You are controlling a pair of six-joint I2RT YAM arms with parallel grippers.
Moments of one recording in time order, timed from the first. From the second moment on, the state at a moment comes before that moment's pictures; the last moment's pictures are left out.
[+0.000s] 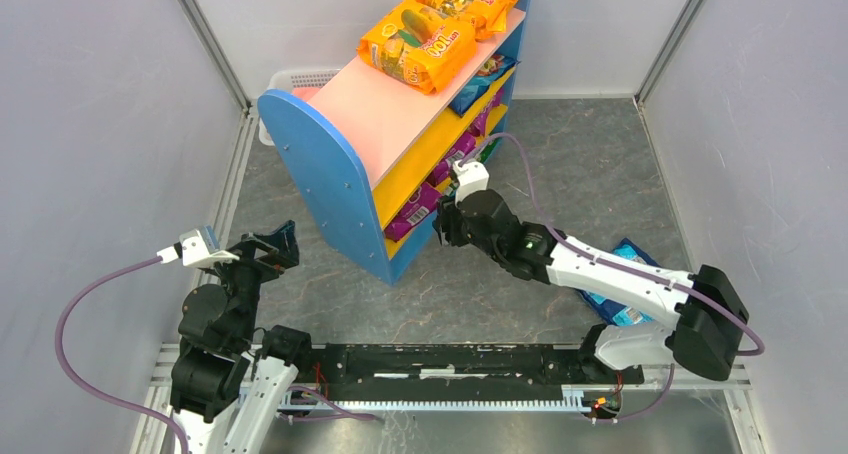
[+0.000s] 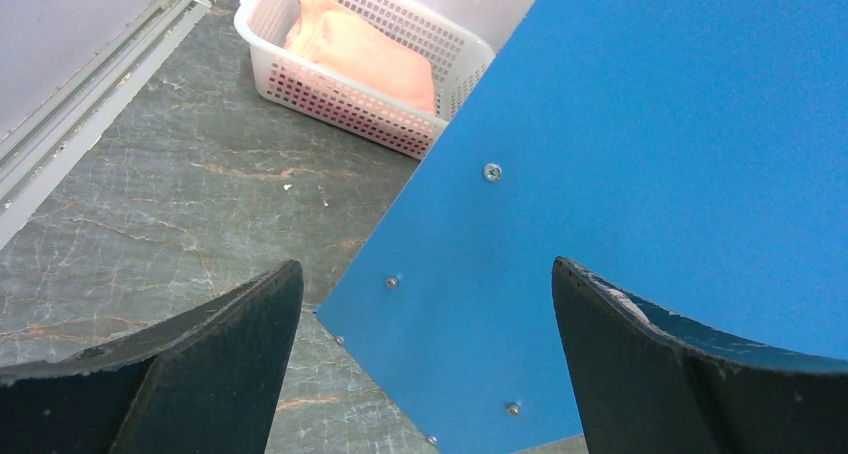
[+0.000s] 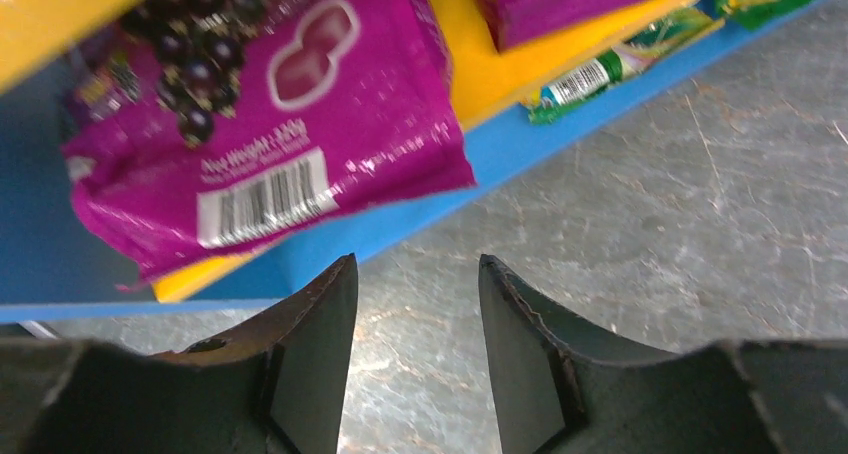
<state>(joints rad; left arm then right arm) -0.26 0.14 0.76 -0.65 -0.34 -0.48 0.96 1.29 0.92 -0.15 0.34 0.41</state>
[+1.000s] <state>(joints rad) -0.26 0.14 0.76 -0.65 -0.34 -0.48 0.96 1.08 0.84 -0.11 0.49 0.29</state>
